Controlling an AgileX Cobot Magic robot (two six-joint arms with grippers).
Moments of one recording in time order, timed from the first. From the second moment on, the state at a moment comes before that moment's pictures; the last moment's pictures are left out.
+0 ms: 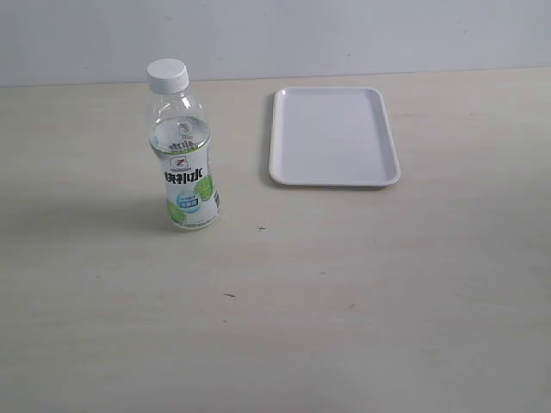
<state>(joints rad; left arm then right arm) -0.14 0.01 0.00 0.07 0.37 -0.09 -0.02 0.00 -0.01 0.07 0.28 -0.14</state>
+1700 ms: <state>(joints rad) -0.14 0.41 0.00 -0.11 -0.89 -0.25 -0.02 0.00 -0.01 0.08 0.28 -0.14</state>
